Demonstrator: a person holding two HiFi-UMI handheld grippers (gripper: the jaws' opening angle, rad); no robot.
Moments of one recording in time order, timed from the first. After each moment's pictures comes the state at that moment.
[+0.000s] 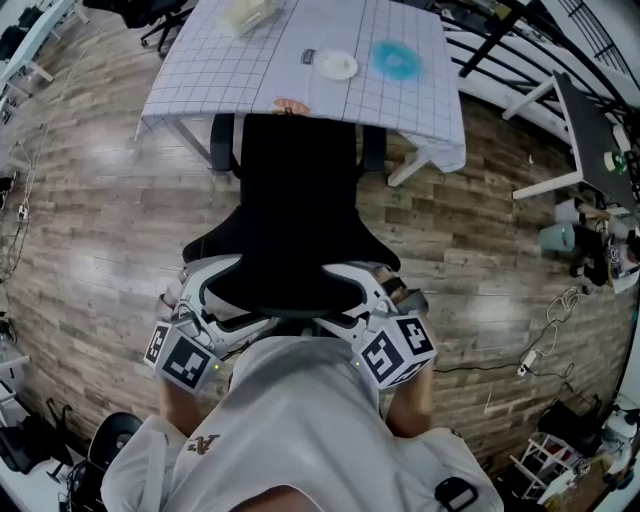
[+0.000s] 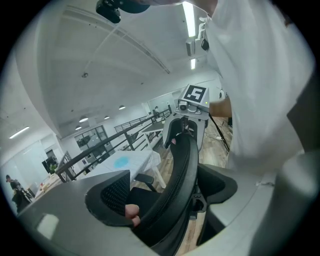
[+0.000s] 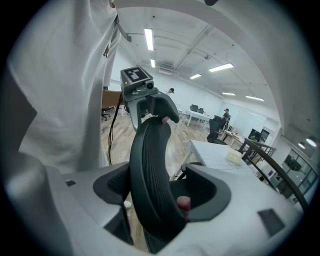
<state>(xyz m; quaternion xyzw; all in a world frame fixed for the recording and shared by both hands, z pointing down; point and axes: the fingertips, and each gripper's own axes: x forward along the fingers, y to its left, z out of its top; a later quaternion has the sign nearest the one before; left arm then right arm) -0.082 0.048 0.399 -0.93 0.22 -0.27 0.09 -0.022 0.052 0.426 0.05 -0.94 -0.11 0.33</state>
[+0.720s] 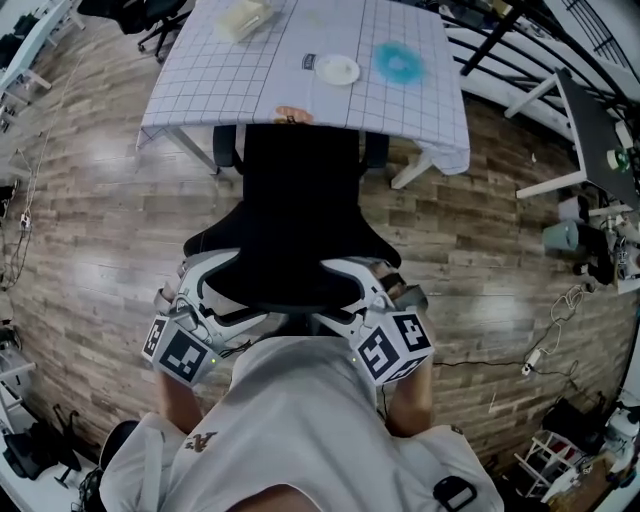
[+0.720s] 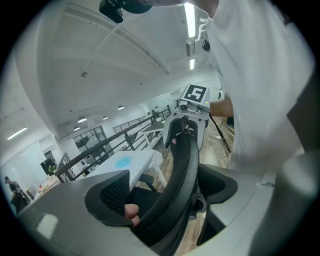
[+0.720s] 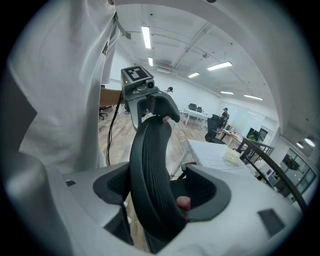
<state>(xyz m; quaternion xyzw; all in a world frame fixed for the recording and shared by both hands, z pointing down) -0.101 0.005 0.400 -0.94 0.21 -0.26 0.09 -0.041 0.011 0.429 0.06 -0.93 -0.11 0.34</state>
